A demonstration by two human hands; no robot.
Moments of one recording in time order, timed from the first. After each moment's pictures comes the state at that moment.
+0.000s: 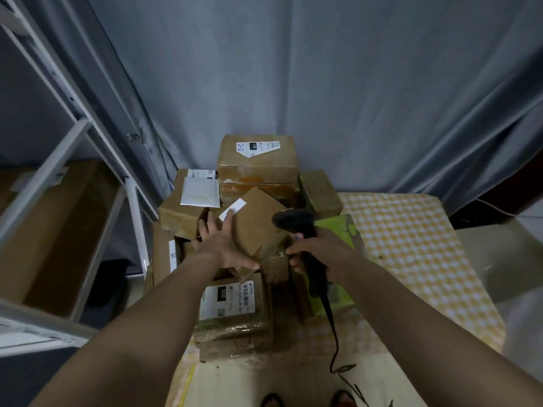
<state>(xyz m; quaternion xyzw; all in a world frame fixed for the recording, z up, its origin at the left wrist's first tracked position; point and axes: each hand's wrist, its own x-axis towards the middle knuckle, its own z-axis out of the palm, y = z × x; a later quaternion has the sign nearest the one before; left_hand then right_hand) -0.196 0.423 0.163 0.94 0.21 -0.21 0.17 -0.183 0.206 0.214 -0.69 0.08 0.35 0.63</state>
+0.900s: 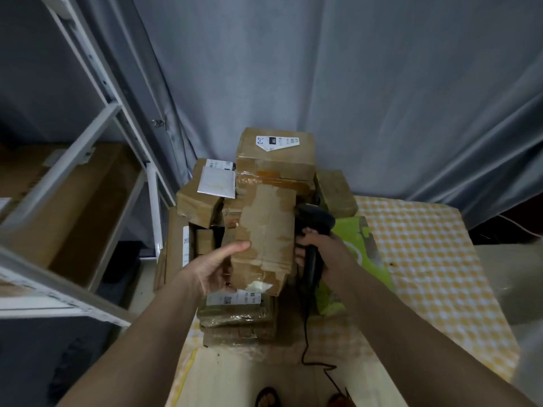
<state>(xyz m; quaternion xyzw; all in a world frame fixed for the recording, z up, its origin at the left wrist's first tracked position) -0.269 0.428 0.167 0.54 0.32 -0.21 0.75 -0.188 0.220 0.184 -0.59 0.16 0.30 0.73</state>
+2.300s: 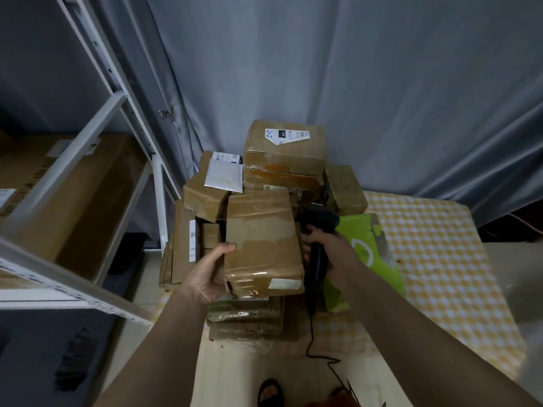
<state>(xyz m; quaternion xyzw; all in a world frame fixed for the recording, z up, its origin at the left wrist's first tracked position) -0.285 0.443 0.135 0.38 0.31 -0.11 0.86 -0.185 0.230 0.167 -0.58 0.14 0.30 0.74</state>
